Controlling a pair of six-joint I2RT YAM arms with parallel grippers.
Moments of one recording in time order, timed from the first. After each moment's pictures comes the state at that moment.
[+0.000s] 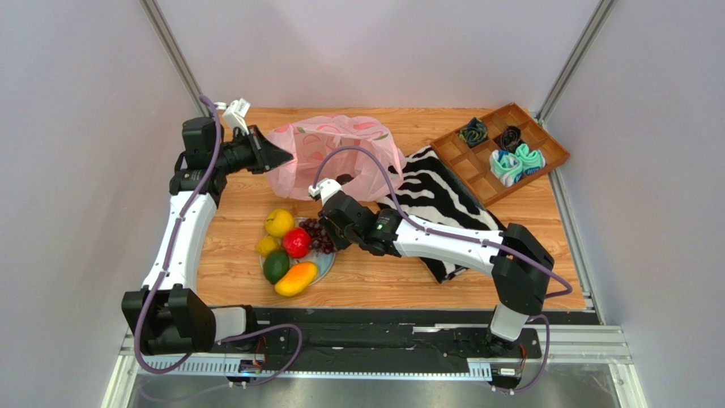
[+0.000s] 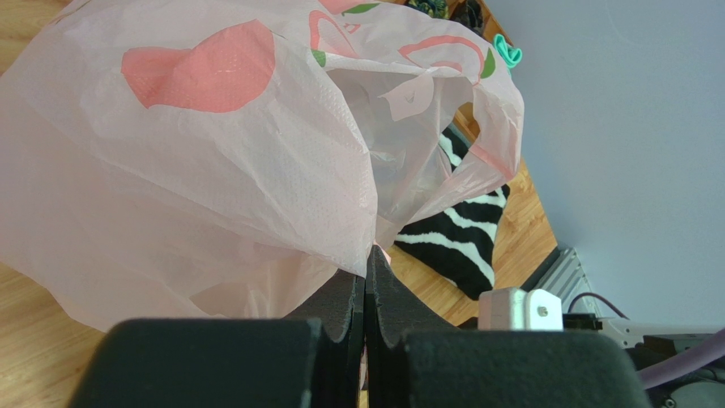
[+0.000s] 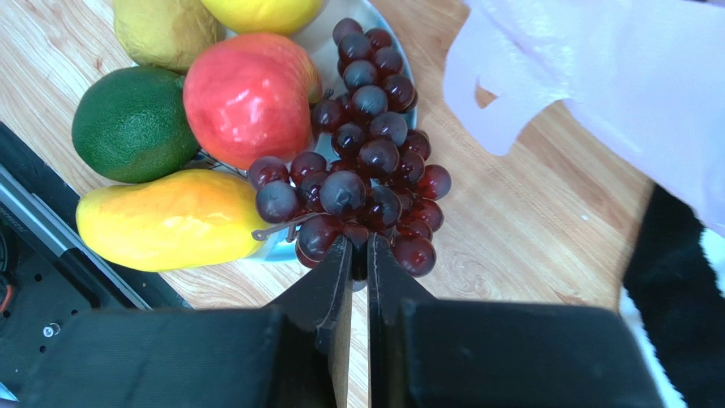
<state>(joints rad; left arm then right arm) 0.06 1.26 1.18 -0.35 0.80 -0.37 1.11 1.73 1.33 -0.33 0.20 0.30</state>
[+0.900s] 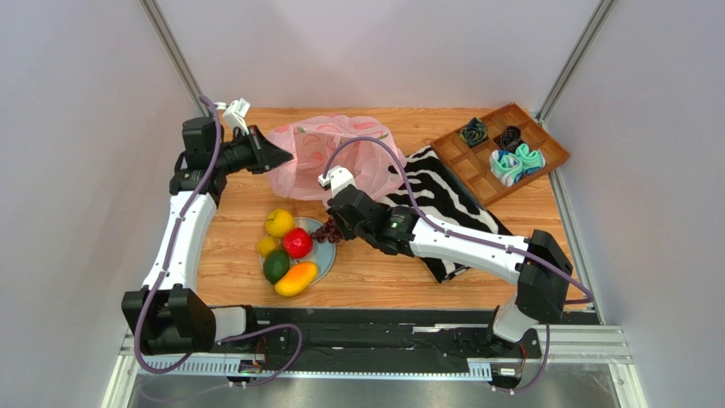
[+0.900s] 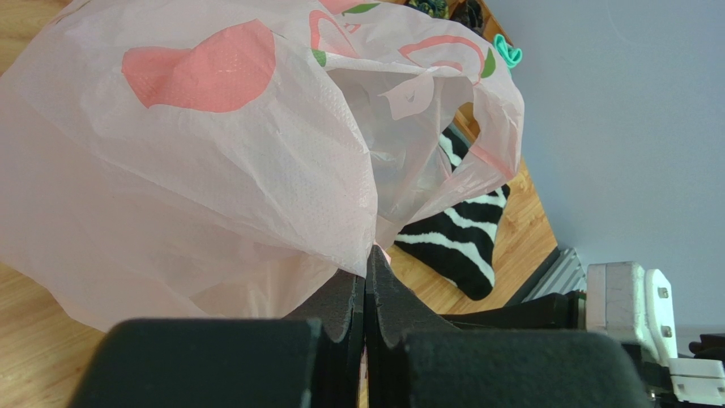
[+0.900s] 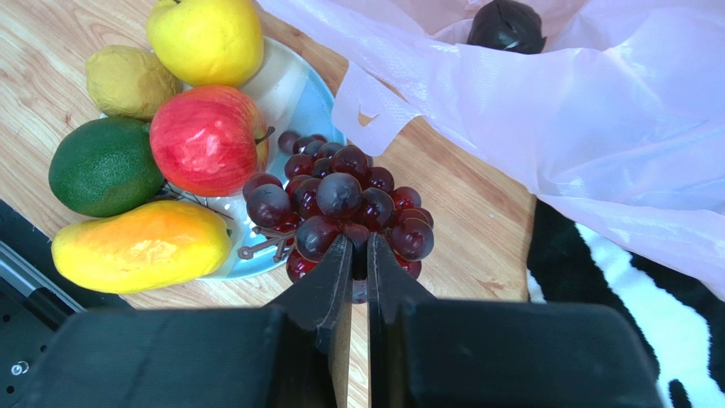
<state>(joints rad) 0.06 1.26 1.18 -0.35 0.80 -0.37 1.11 1.62 1.32 -0.35 0.36 0.26</state>
